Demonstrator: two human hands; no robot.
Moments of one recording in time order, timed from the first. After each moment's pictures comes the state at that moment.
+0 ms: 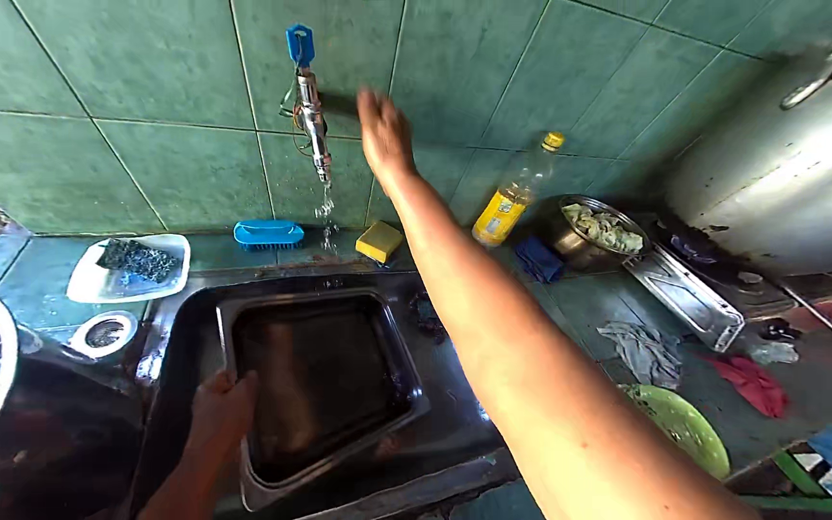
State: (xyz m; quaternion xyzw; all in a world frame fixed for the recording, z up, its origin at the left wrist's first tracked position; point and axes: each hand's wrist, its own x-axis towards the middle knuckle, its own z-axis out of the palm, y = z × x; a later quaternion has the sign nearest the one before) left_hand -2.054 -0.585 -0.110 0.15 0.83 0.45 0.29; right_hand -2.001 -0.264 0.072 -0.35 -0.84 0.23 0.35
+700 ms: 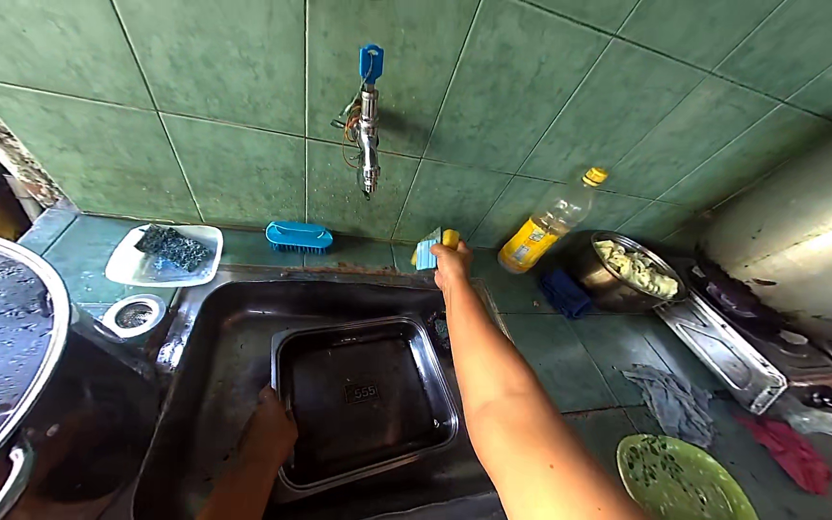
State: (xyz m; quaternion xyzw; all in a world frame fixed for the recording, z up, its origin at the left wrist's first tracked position) left_hand -2.032 -0.572 -0.171 0.22 0.90 0.12 0.36; right_hand -1.933 -0.204 -0.110 -0.50 -0.52 0.51 0.47
